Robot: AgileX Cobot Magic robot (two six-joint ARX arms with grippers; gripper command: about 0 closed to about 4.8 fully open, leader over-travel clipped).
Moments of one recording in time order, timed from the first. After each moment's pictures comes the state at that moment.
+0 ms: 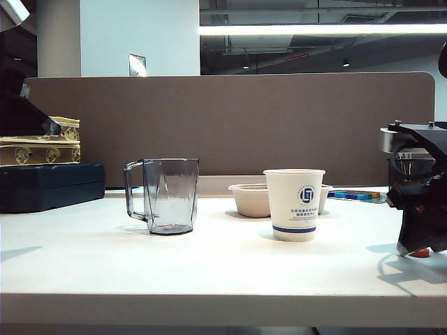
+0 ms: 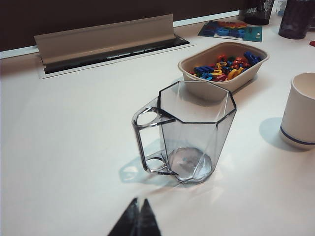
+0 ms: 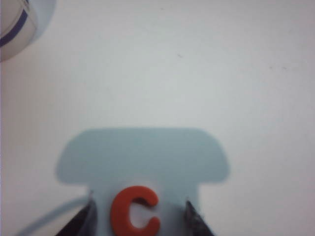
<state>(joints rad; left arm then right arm) -0.22 0.92 0.23 0.51 0.29 0.13 0.32 1.30 0.40 0.09 0.04 0.04</state>
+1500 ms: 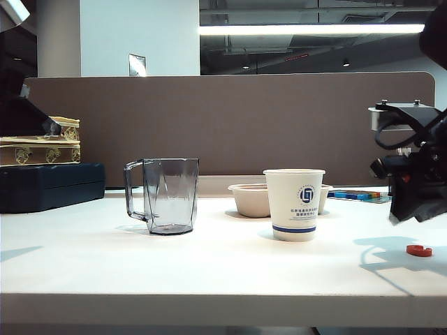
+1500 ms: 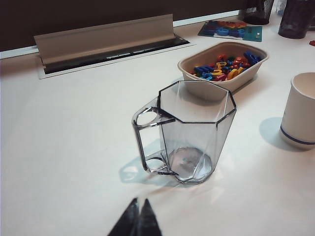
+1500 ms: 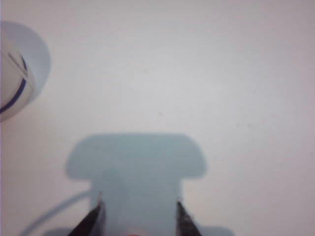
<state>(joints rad) -0.22 0.92 0.23 0.51 0.29 0.13 0.32 1.31 0.53 0.01 0.07 0.02</state>
